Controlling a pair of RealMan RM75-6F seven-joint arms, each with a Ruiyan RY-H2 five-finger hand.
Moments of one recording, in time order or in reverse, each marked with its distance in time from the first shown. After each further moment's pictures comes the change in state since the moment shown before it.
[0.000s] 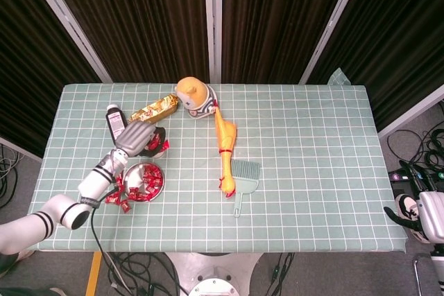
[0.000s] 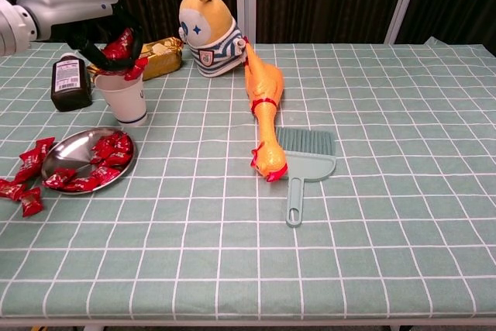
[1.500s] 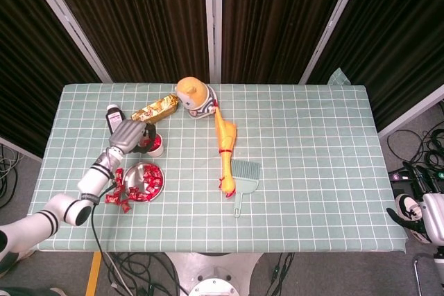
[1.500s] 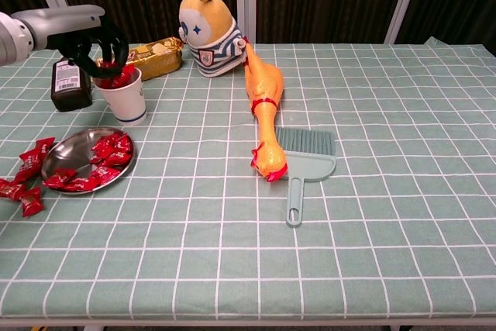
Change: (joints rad) left arm 0.001 -0.055 -0.004 0.109 -0.106 -0.064 0.006; right arm -0.013 0.008 -0.002 -0.003 -0.004 0.017 0.006
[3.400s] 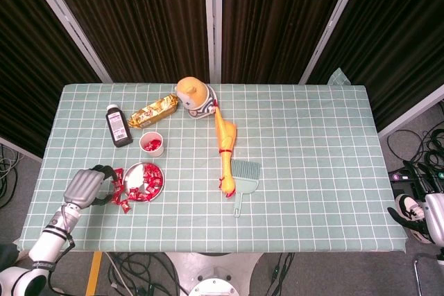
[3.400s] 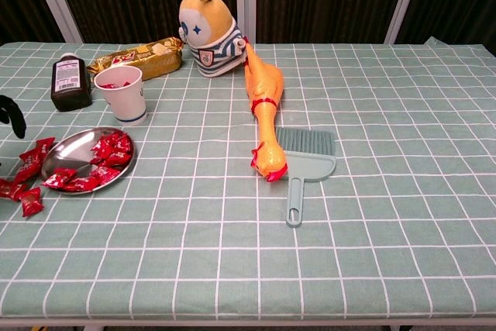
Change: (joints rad) left arm 0.380 0.204 0.185 -0.418 0.022 0.312 0.324; right arm -0.003 0.018 -0.001 0.003 -0.042 0.040 0.018
